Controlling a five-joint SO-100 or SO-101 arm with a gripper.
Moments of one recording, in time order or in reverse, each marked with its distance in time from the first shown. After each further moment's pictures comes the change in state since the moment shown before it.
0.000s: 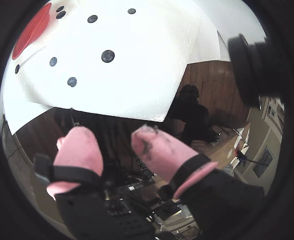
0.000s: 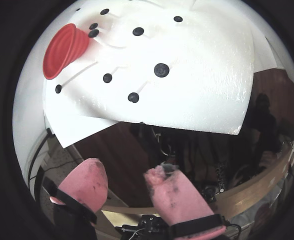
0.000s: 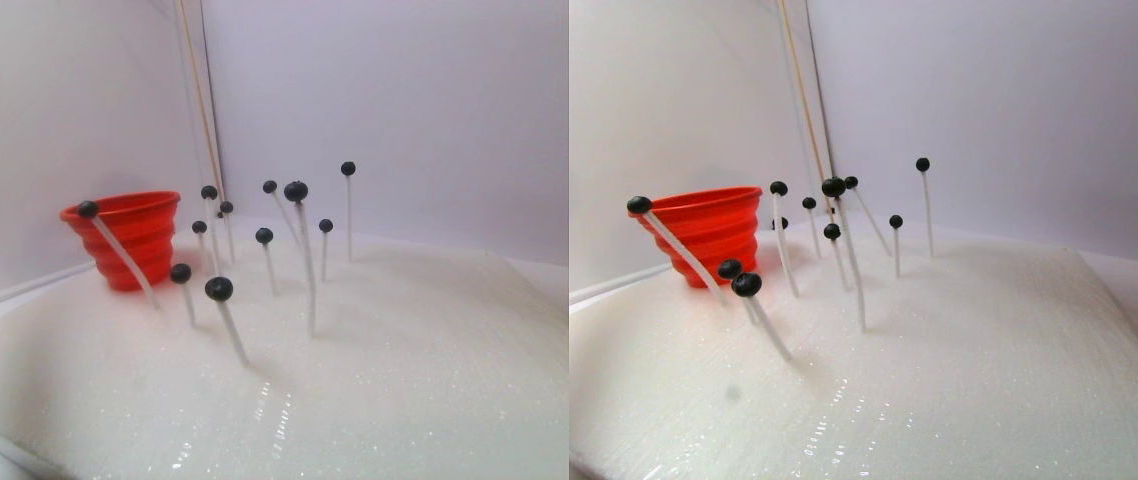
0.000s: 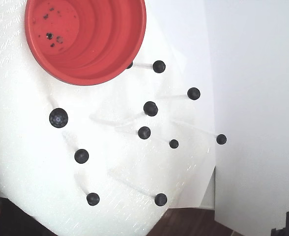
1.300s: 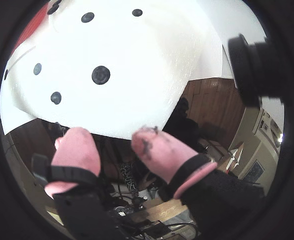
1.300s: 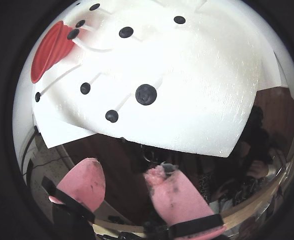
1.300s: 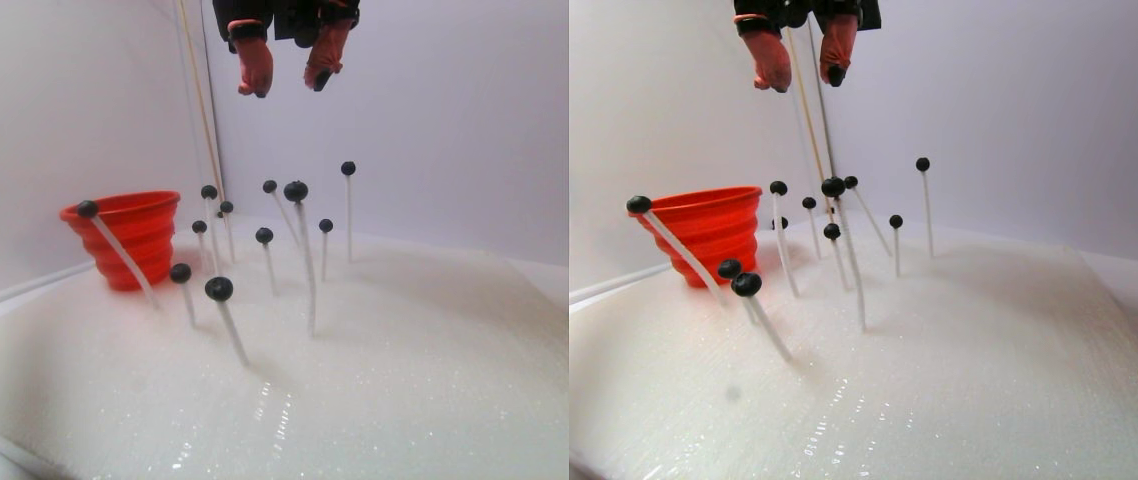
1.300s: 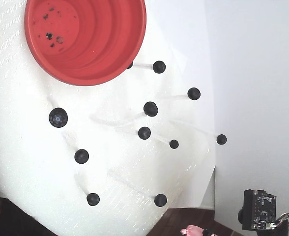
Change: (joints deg) arm 3.1 -9.3 10.5 -20.1 -10.1
